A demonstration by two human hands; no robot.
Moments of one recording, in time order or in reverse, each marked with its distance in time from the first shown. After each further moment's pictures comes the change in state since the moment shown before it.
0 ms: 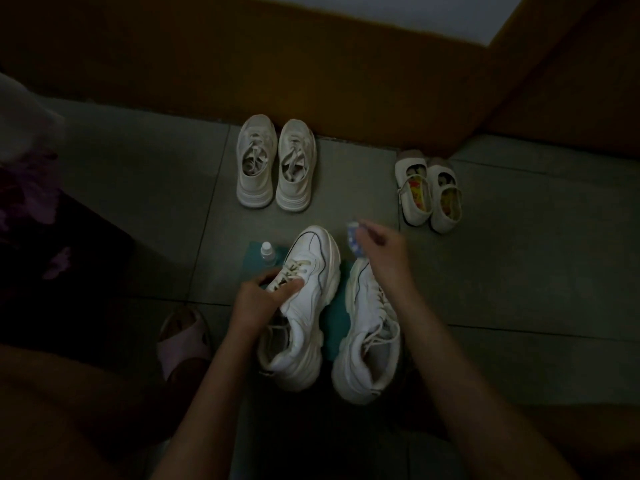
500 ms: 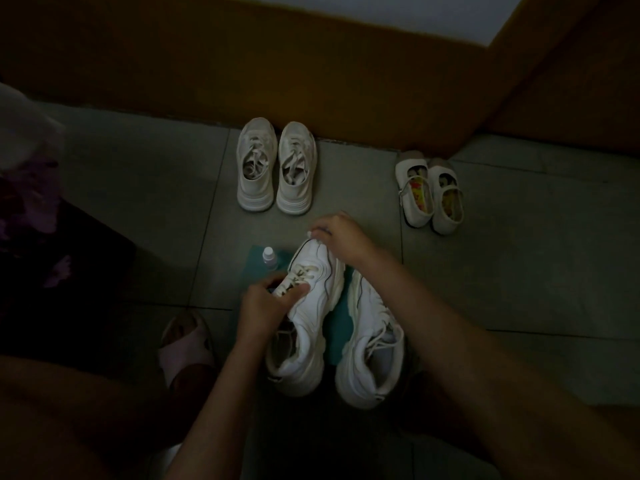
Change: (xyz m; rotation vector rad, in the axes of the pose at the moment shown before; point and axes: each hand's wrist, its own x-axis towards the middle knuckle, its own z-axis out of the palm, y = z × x) left_hand 0.002 -0.001 0.006 0.096 0.031 -0.005; right_hand 0.063 0.007 0.049 -0.661 -0.461 -0.231
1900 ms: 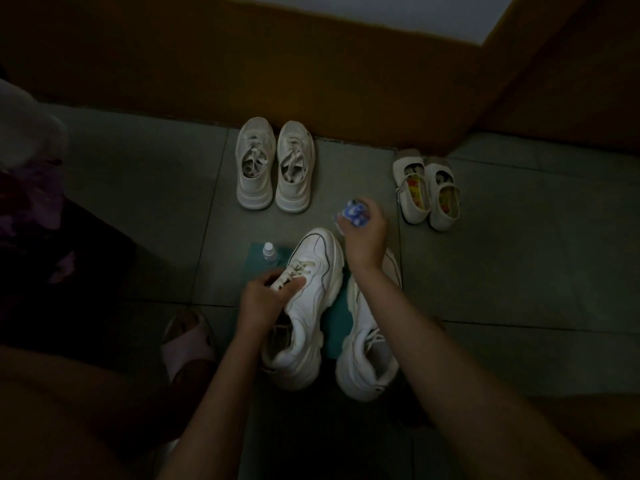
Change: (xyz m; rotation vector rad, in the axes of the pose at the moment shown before) left_hand -0.007 0.008 -0.002 -0.097 0.001 -0.005; right_hand -0.028 -0.004 0.011 0.612 0.747 0.252
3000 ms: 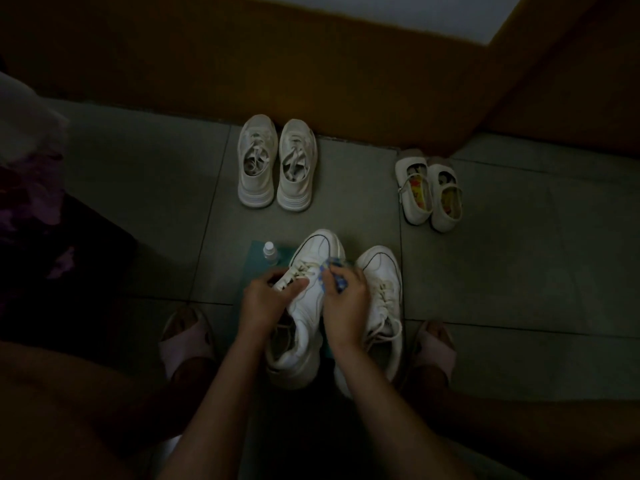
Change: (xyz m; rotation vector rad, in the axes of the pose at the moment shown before) left_hand 0.003 -0.005 0.002 0.173 0.019 0.064; right_hand -0.092 0.040 -0.001 -0.126 0.002 0.016
